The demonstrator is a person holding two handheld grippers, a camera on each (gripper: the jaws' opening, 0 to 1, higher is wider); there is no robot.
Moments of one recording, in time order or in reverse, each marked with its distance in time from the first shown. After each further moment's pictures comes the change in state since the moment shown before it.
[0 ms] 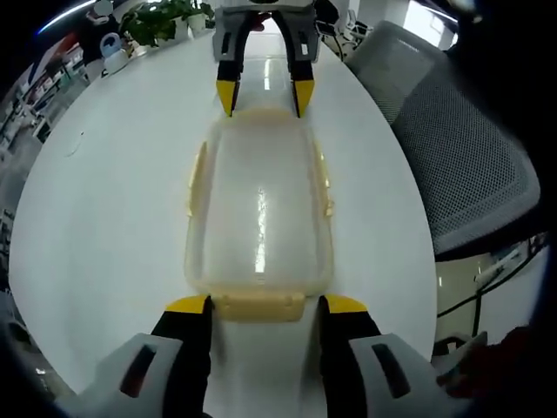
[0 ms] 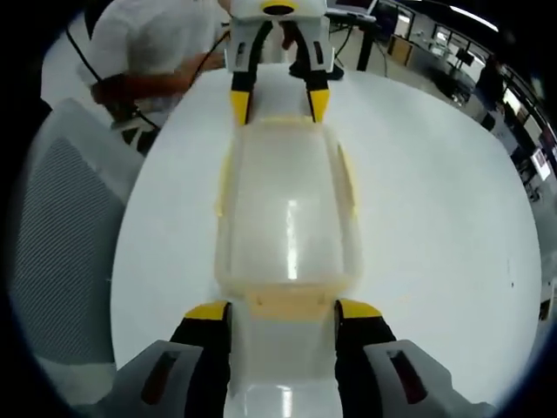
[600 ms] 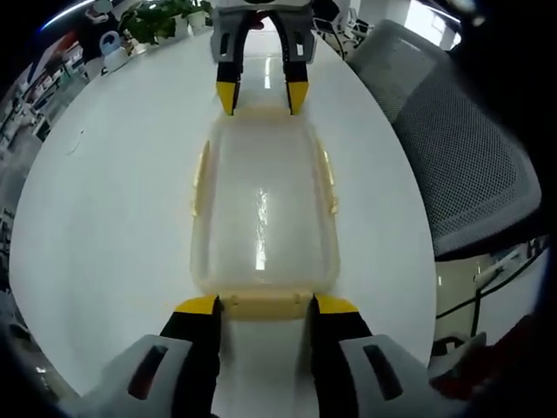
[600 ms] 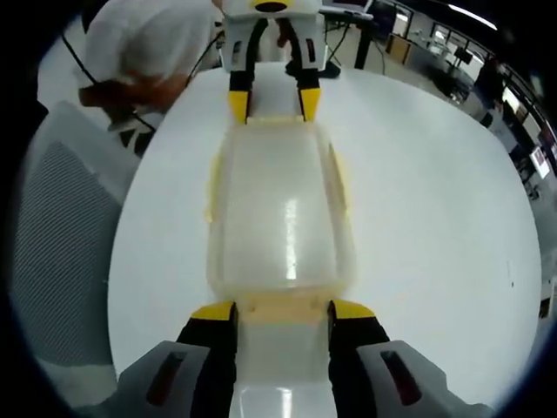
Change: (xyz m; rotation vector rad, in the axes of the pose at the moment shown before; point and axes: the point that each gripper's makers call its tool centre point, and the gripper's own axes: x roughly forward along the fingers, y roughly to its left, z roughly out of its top) left arm 0.000 0.001 0.001 -0.006 0.017 0.002; right arm 0.001 -0.005 0.001 0.009 -0.001 -0.002
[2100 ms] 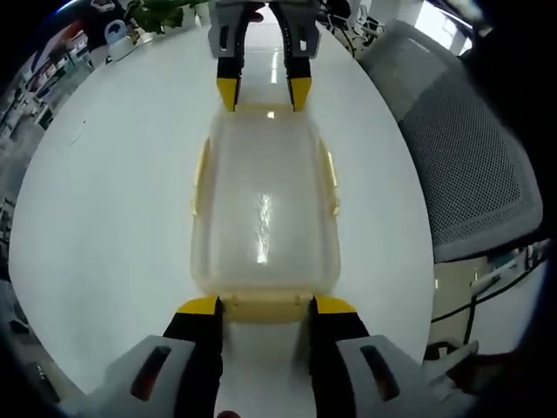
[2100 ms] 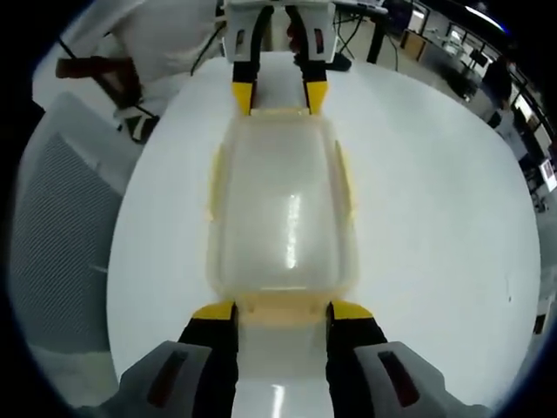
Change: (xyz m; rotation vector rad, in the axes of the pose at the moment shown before) left arm -0.005 0.000 0.002 -0.043 0.034 0.001; right arm 0.000 -0.004 0.000 -0.057 0.065 0.029
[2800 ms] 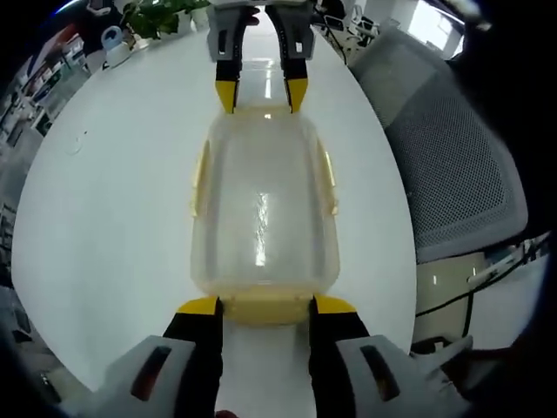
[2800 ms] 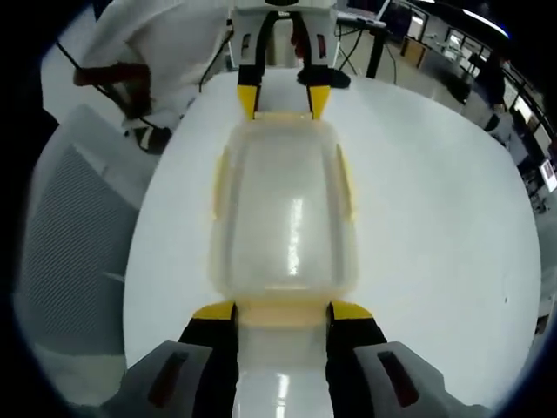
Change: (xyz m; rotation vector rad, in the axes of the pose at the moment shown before) left arm -0.025 -0.005 0.009 0.022 0.010 -0.017; right arm -0.026 0.007 0.011 0.006 -0.053 0.021
